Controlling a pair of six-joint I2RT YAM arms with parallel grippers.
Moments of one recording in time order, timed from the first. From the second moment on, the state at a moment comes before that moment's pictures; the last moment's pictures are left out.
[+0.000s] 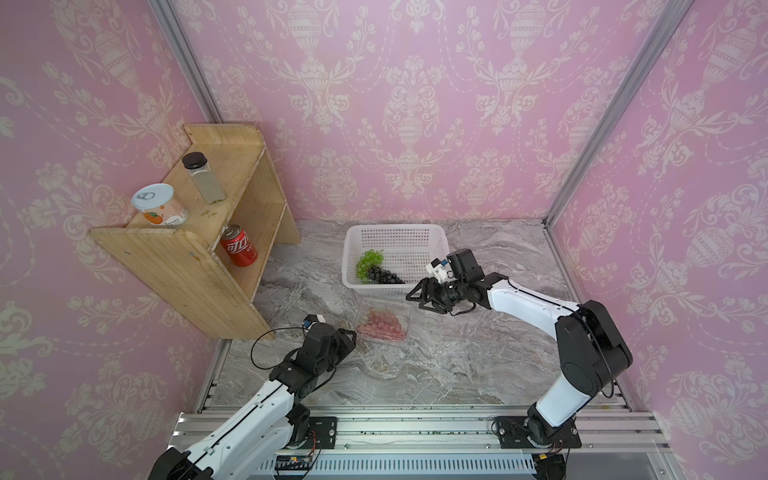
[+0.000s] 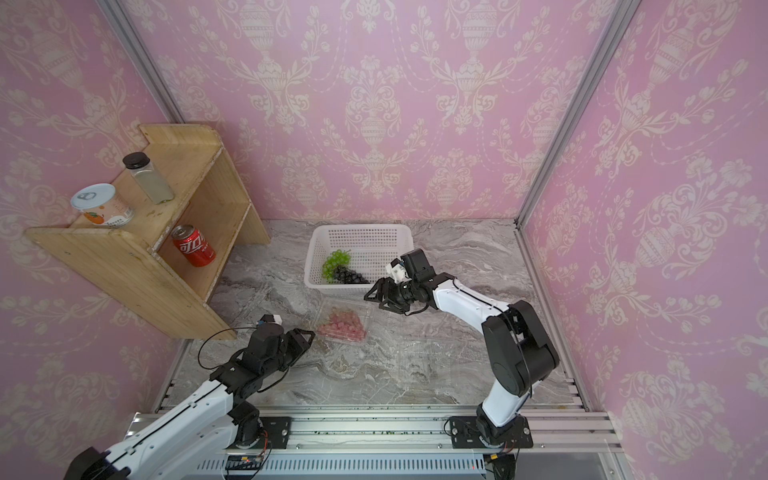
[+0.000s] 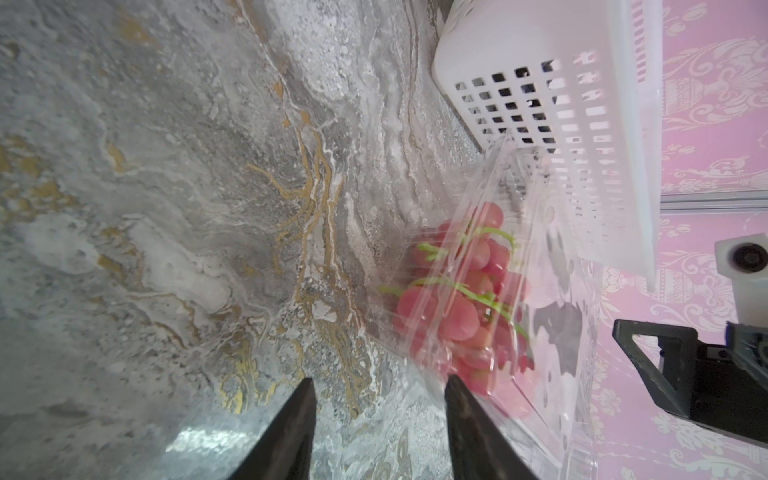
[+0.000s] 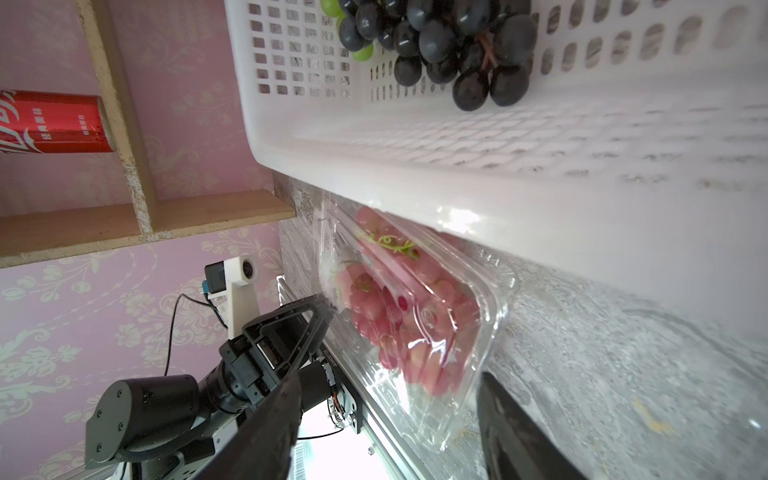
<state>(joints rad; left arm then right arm) -0.46 0.75 0.23 -0.17 0.01 -1.16 0.49 1.67 1.09 -0.26 -0.68 0.80</state>
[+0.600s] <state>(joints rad) -0.46 0.77 0.18 -0.06 -0.05 -1.19 0.59 1.71 1.12 -0.24 -0.68 0.82</state>
